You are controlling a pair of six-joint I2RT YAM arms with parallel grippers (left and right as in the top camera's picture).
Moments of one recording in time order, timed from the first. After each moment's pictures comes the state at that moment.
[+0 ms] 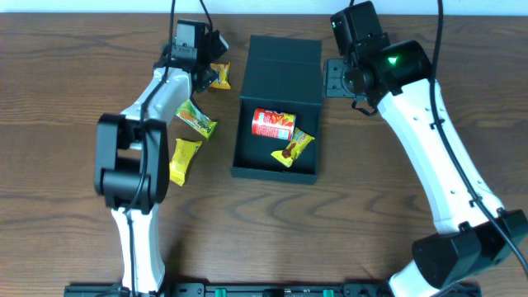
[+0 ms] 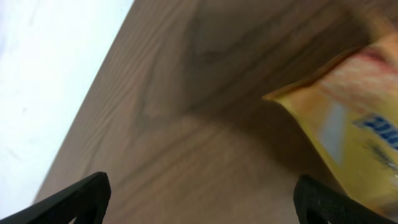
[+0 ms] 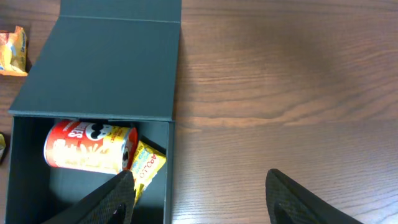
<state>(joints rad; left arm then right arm) -0.17 2.20 1.65 -0.33 -0.23 0.76 0.37 1.77 1.85 -1.19 0.24 0.38</state>
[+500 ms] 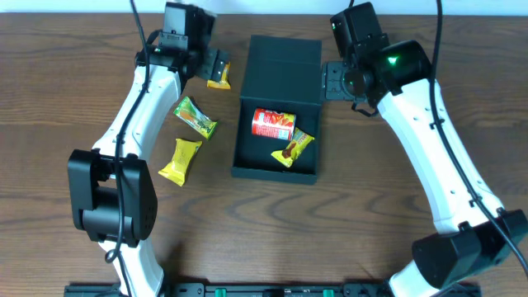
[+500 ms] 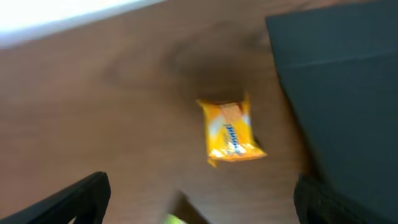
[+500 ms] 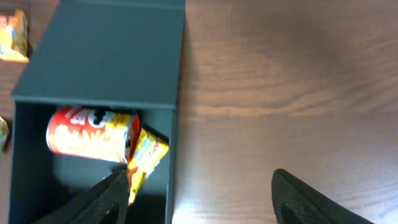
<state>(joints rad) -0.18 1.97 1.66 -0.61 -0.01 0.01 0.37 1.77 1.85 -1.23 0.21 0.38</state>
